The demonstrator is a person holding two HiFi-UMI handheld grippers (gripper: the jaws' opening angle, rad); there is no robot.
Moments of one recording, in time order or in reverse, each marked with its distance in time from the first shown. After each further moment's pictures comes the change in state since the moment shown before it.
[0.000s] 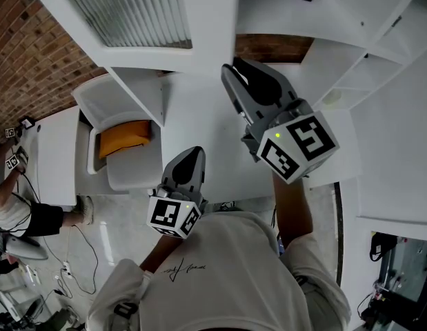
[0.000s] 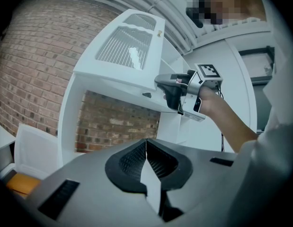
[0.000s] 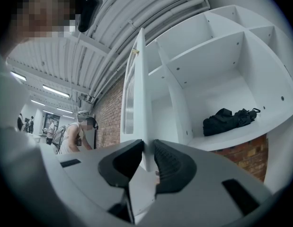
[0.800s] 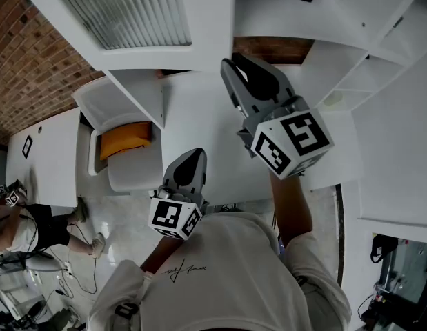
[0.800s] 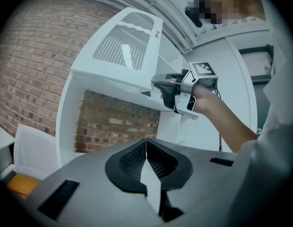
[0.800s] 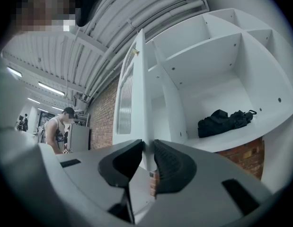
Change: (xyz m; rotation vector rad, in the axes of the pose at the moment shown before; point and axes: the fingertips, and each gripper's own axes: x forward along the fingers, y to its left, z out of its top) left arm 0.009 0.001 -0.003 0.007 0.012 -0.001; right arm 0.013 -0.019 -0.003 -0.006 -0.002 -0.066
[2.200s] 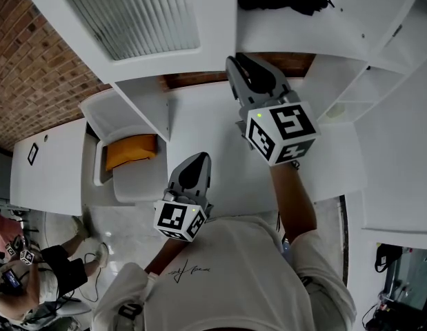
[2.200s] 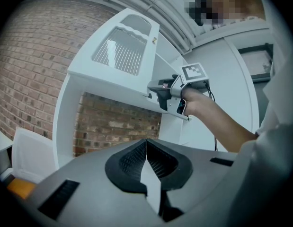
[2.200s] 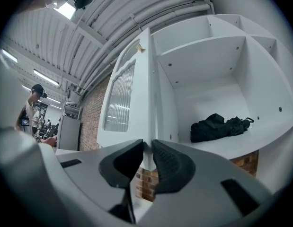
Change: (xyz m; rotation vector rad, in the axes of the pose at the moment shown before) left arm 0.017 0.009 0.009 0.016 -0.030 0.001; right arm 0.031 -0.033 -0.003 -0.084 0.007 -0.096
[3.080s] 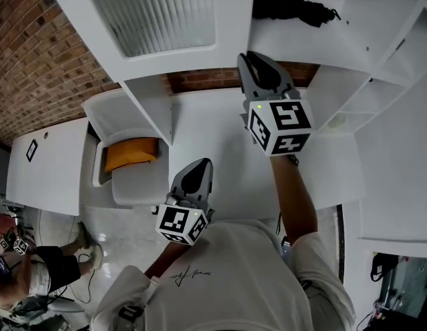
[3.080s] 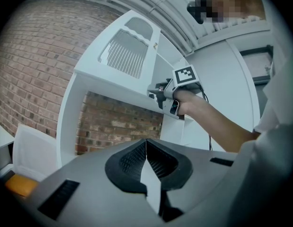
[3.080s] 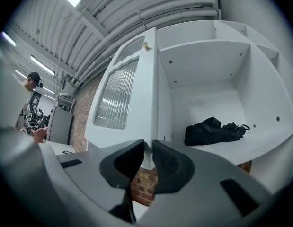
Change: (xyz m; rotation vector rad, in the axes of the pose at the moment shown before) left arm -0.008 0.008 -0.005 -0.025 -0.011 0.012; right arm 0.022 -0.016 -0.003 -0.074 0.011 -0.093
